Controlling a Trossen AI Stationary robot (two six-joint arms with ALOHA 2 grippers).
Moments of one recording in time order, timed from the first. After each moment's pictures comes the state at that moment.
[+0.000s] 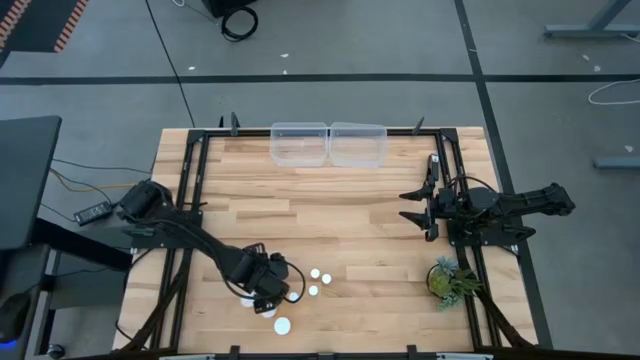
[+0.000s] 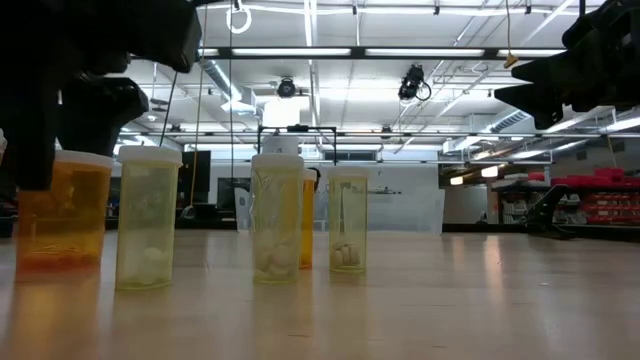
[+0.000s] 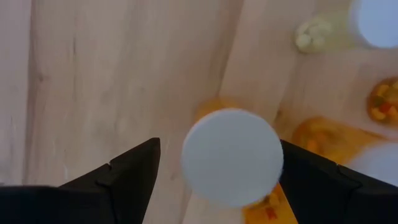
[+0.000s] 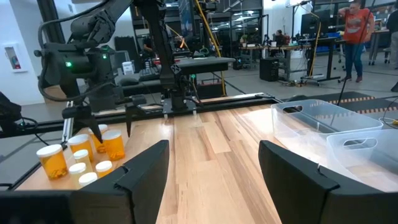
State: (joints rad) left arm -0.56 1.77 1.19 -0.85 -0.11 -0.79; right arm 0.15 0.01 0.01 0.05 0.28 0.08
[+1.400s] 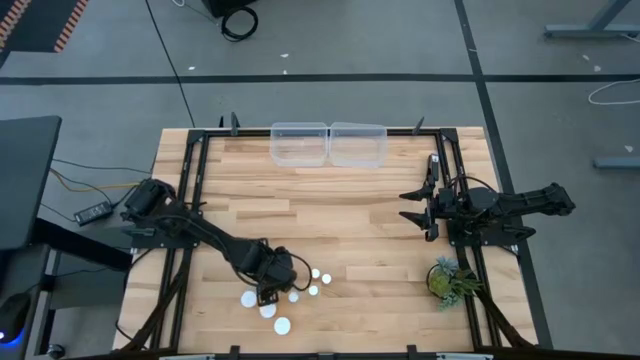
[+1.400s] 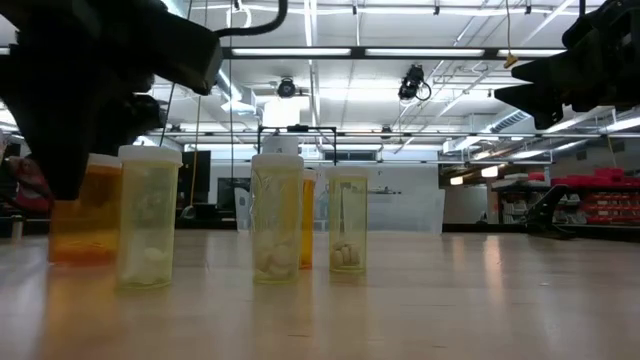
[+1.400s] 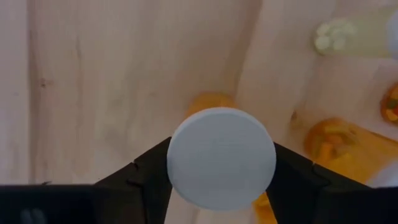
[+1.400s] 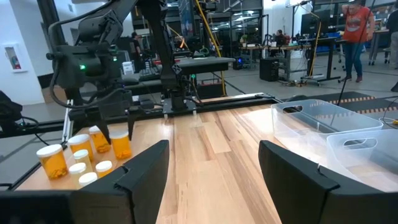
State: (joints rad) left arm -0.46 1.77 1.19 -0.86 -0.02 -0.69; right arm 0.15 0.01 0.01 0.05 0.28 0.08
